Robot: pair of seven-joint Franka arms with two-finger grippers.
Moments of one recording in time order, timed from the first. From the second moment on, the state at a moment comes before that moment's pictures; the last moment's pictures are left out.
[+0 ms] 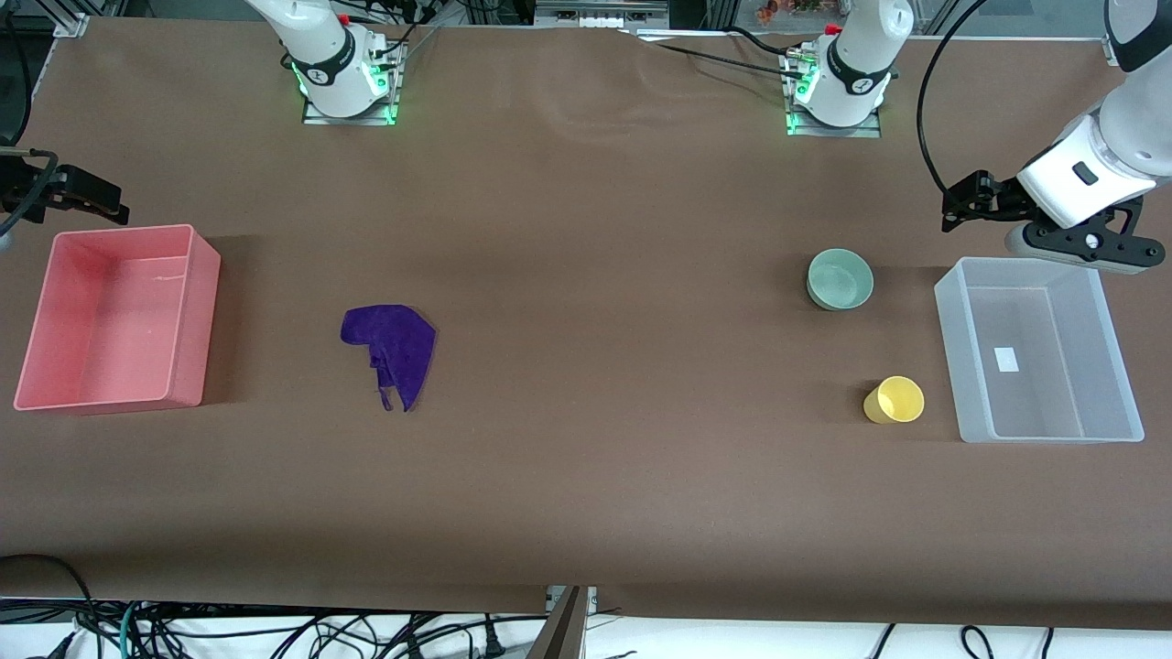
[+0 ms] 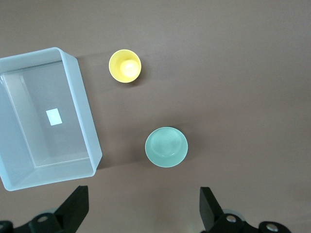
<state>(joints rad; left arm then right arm) -0.04 0.00 -0.03 -1.68 0.00 1.57 0.10 -0.05 0.08 0.00 -1.49 -0.05 1.46 -0.07</state>
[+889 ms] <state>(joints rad) -0.04 0.00 -0.03 -1.68 0.00 1.57 0.10 -0.05 0.08 0.00 -1.49 -0.05 1.47 -0.07</state>
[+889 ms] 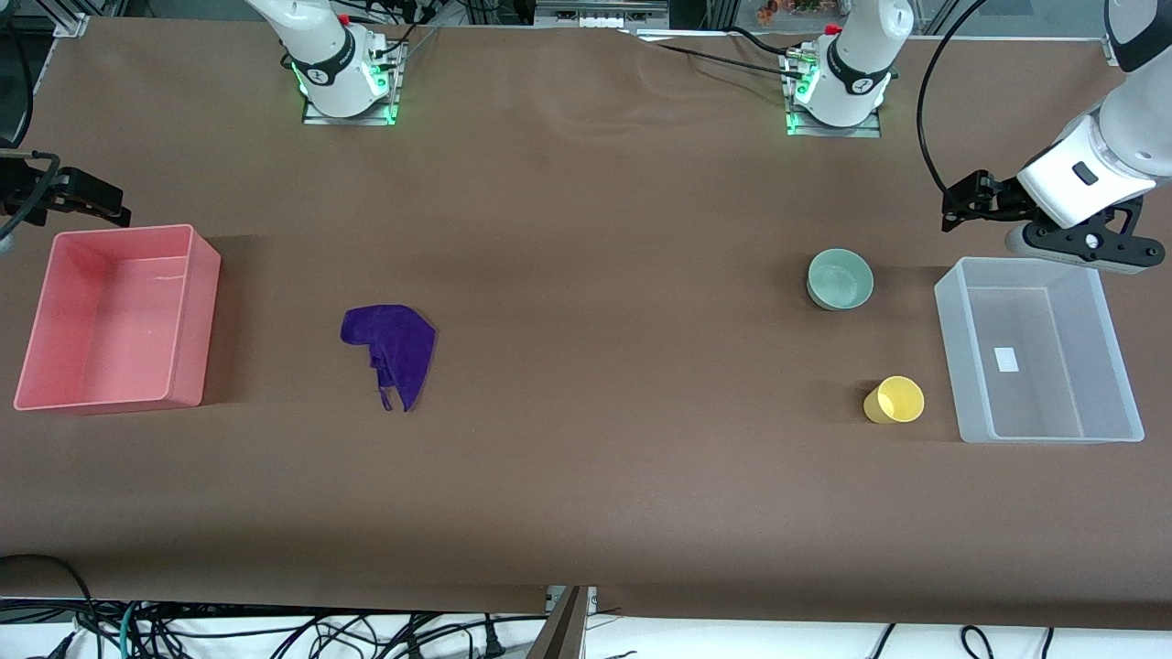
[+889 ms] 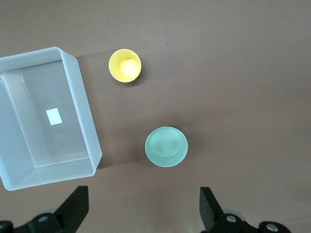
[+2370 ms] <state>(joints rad) -0.04 0.13 -0.03 -2.17 0.00 2.11 0.50 -0.04 0.14 0.07 -1.85 0.00 1.85 -0.05</state>
